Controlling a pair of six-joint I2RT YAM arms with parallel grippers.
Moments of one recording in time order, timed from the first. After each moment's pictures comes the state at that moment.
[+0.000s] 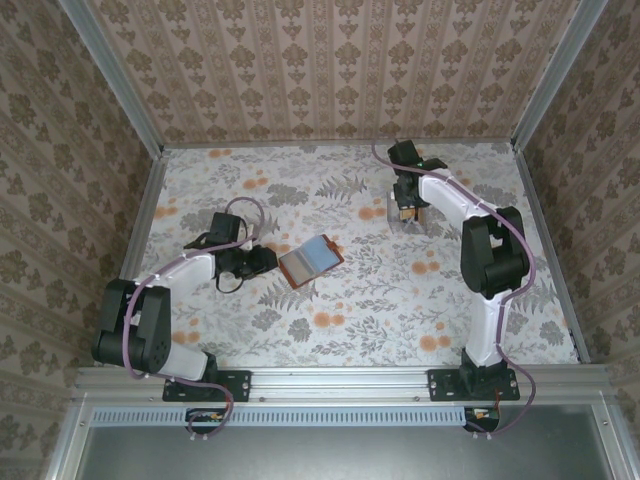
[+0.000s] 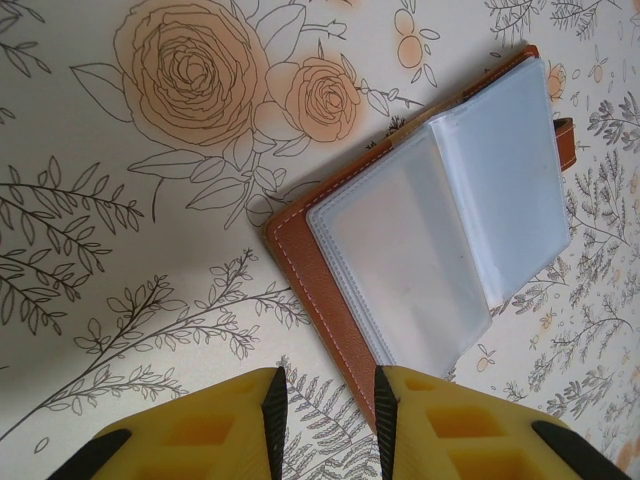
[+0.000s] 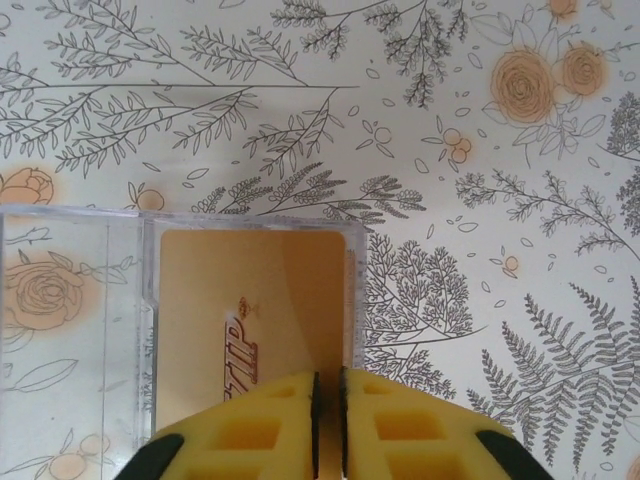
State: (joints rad) left arm -0.28 1.44 0.71 -0.34 0.48 -0.49; right arm 0.26 1.99 1.60 -0.78 0.39 0.21
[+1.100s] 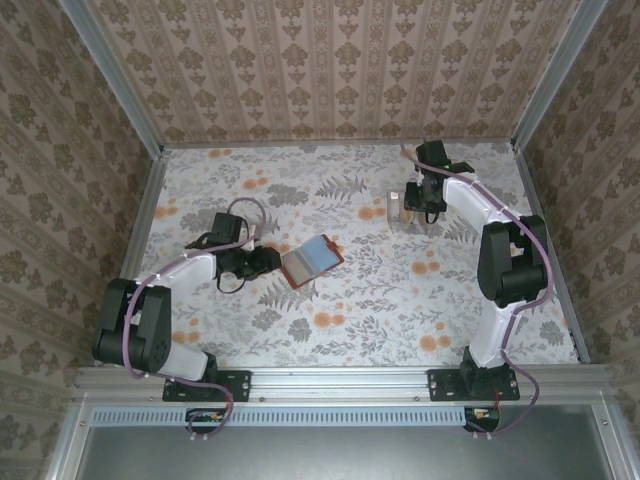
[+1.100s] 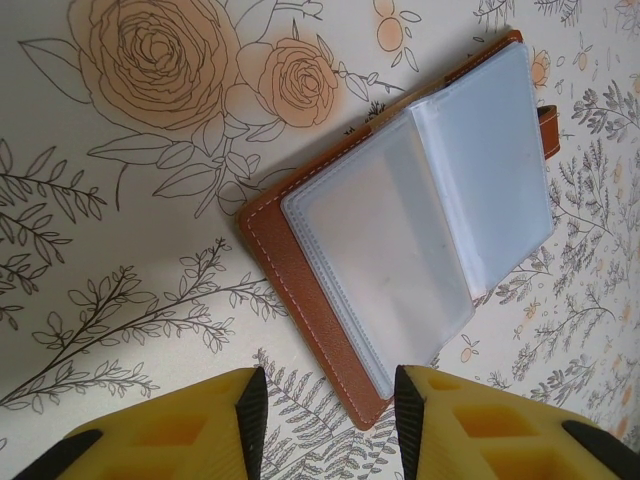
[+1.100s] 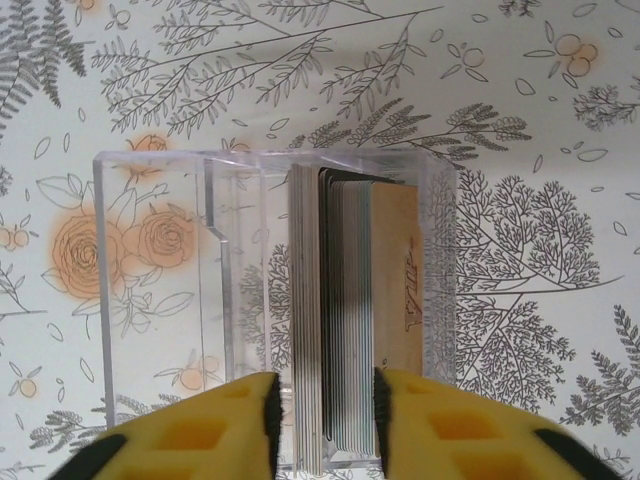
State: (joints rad) left arm -0.29 1.44 0.71 -0.34 0.50 -0.50; right arm 0.14 1.89 1.48 -0.72 0.01 0.29
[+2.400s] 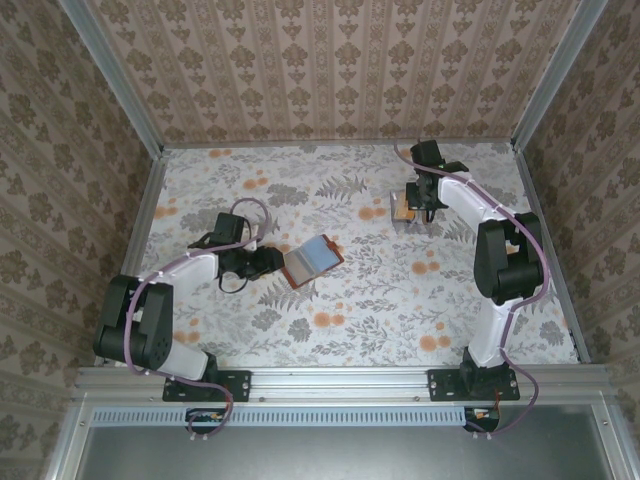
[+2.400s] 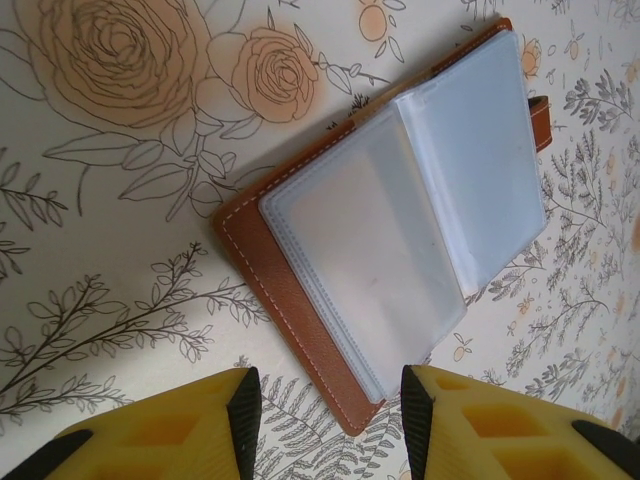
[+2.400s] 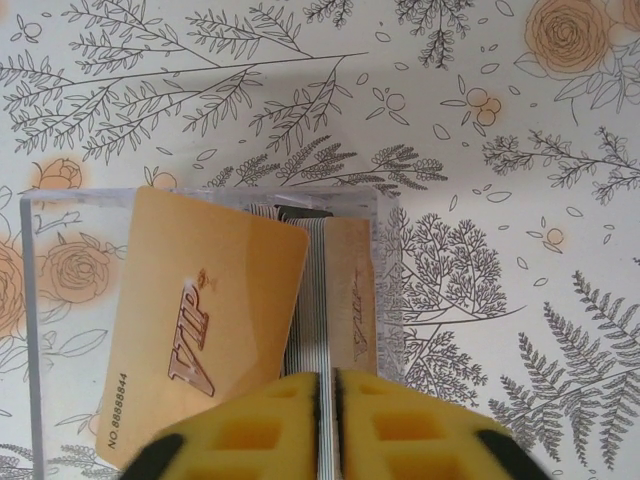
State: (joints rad) left arm -0.30 1.46 0.71 -0.32 0.52 -0.50; right arm 0.16 1.91 1.50 -0.72 0.18 0.22
